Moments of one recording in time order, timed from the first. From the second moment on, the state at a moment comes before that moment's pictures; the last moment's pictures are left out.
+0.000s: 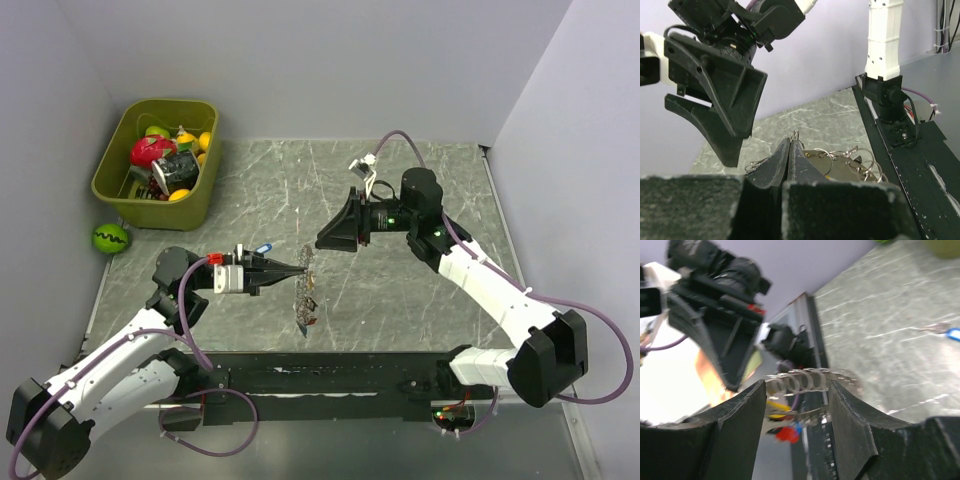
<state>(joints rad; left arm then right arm) -0.60 0.83 0.55 0.68 1.00 0.12 0.50 1.25 1.04 0.06 -1.01 0.55</state>
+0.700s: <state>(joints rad) -0.60 0.83 0.55 0.64 1.01 0.16 0.50 1.29 1.06 -0.13 -1.05 0.48</state>
